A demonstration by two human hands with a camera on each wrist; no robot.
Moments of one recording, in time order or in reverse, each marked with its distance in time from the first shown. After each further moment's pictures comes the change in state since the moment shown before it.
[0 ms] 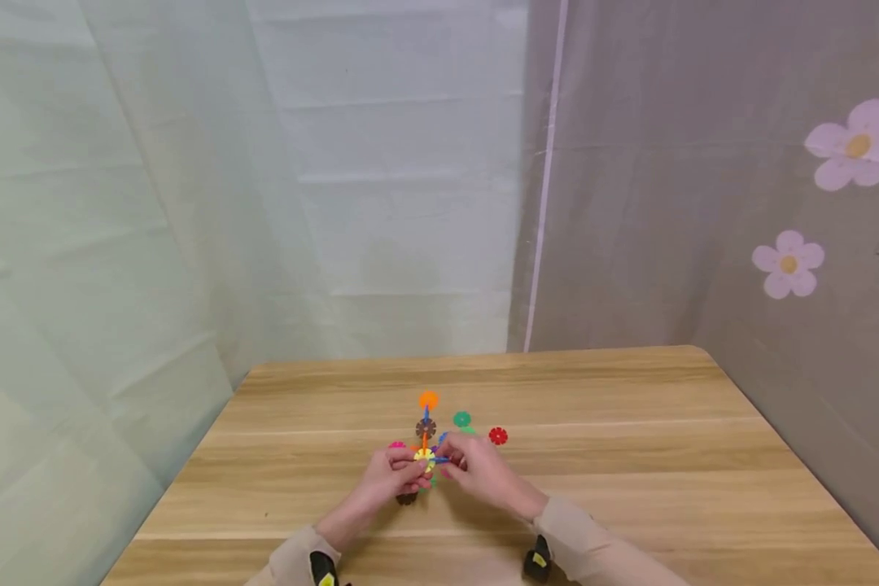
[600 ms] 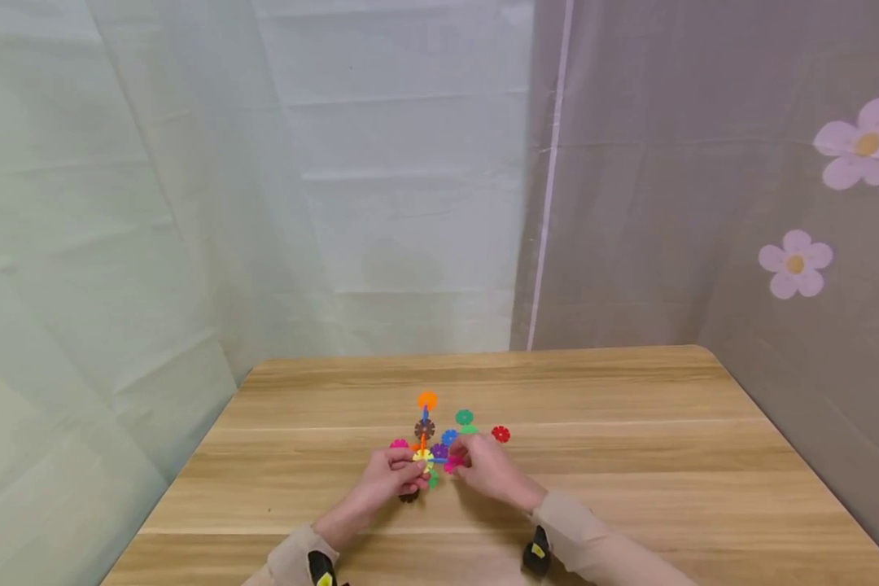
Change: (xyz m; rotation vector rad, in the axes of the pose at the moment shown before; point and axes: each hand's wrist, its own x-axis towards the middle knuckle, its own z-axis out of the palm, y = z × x) left_hand -0.004 -0.004 -0.004 0.005 0.008 -0.029; right_hand 0.003 0.009 0.001 -0.119 -0.067 0.165
